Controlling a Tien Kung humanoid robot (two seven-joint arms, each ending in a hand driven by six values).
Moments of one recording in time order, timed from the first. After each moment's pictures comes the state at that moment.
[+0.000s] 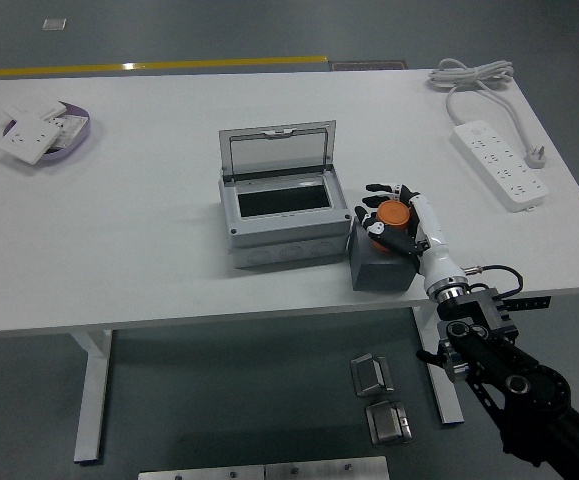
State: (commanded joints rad) left arm 0.03 0.07 -1.09 -0.18 1.25 0.01 0.07; right arm 0.28 -0.12 1.01 1.06 -1.12 -0.31 0.36
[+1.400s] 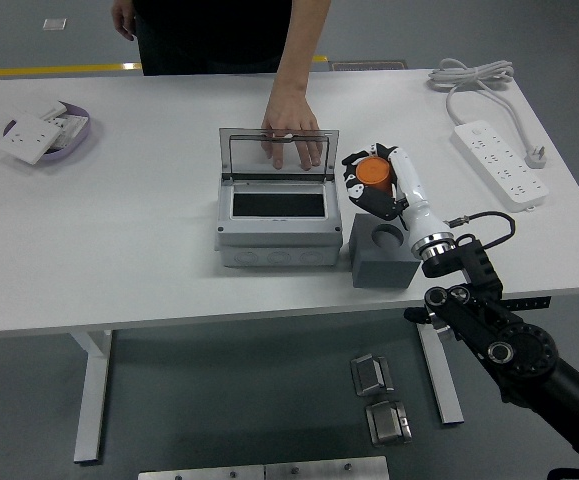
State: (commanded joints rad) left arm 0.03 0.07 -1.10 -0.18 1.26 0.01 0.07; right arm 0.49 -0.13 0.87 1.11 -1.37 -0.42 0.18
